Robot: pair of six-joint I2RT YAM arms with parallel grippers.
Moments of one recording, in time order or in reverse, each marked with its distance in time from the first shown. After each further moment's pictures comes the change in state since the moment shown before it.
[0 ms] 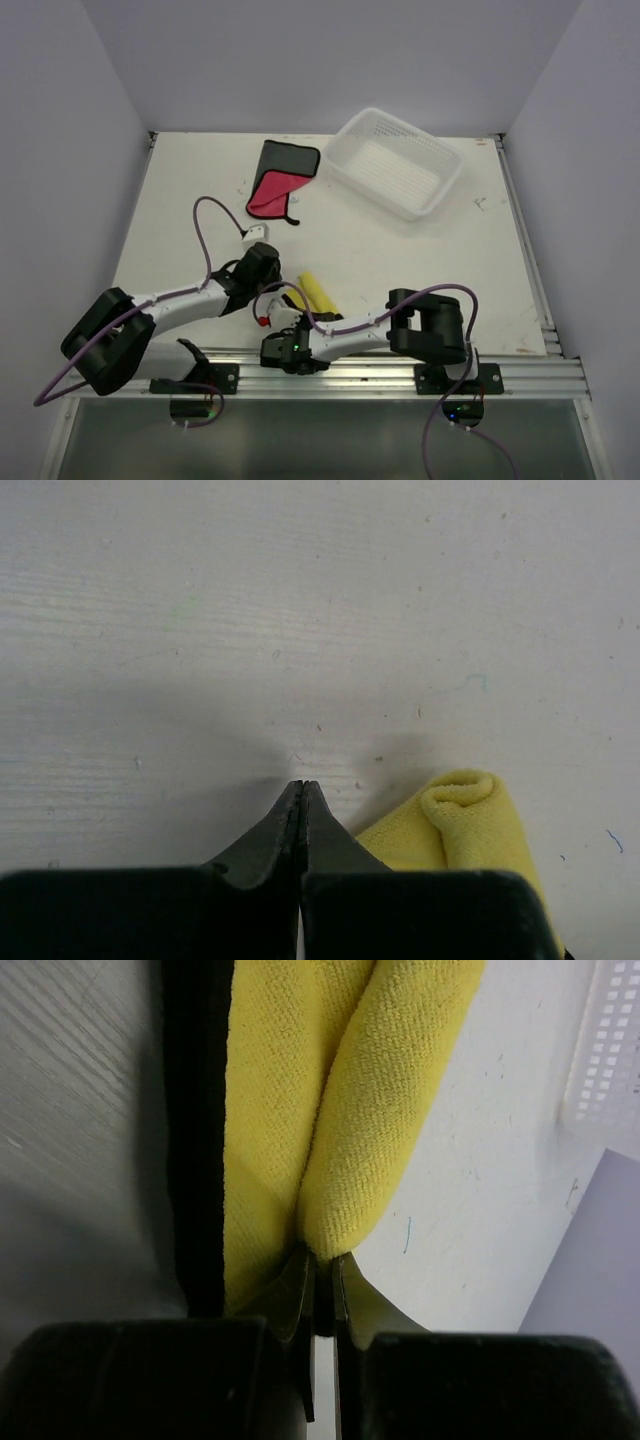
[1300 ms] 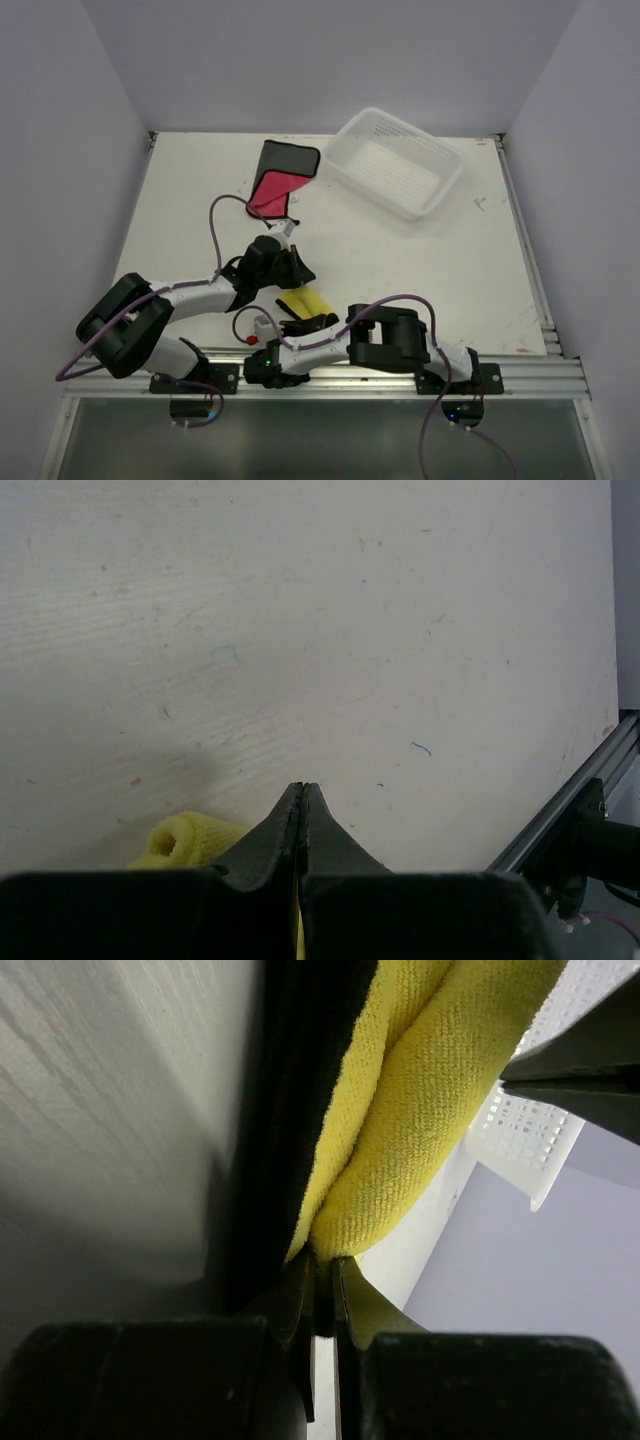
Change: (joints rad) left arm 0.016 0.080 0.015 0.317 0.440 0.038; right arm 0.059 0.269 0.249 -0.241 0.111 -0.076
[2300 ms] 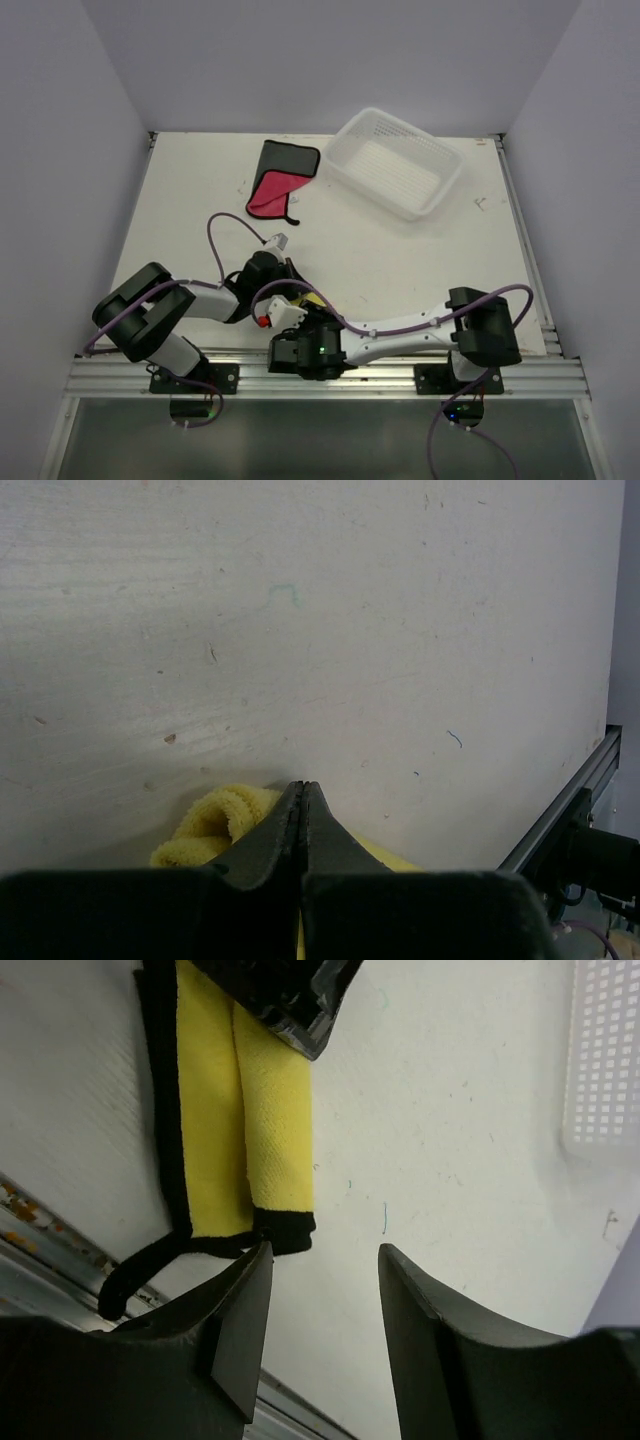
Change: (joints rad) left arm -0.013 0.120 -0.154 0.249 -0.006 -0.130; right arm 0.013 -0.493 -0.247 0.194 -0.125 0.069
